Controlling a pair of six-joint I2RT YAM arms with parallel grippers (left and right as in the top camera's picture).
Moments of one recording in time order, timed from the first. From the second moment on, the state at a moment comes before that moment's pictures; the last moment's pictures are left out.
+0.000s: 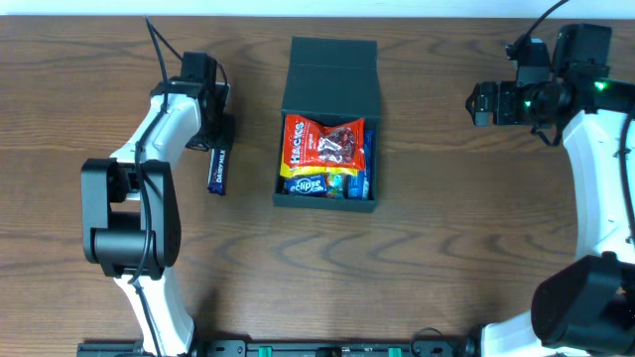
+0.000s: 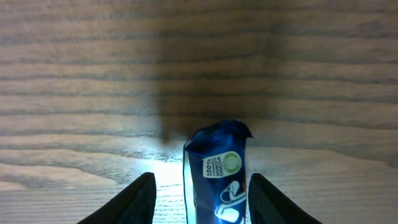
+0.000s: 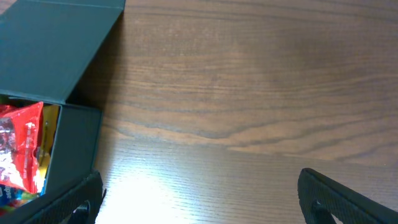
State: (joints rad) left arm -0.07 2.05 1.45 -0.75 -0.02 0.04; right arm -0.17 1.70 1.56 -0.92 -0.24 -0.14
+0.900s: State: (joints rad) left arm -0.07 2.05 1.37 -0.66 -0.02 0.01; right arm -0.17 1.70 1.56 -0.96 -0.24 -0.14
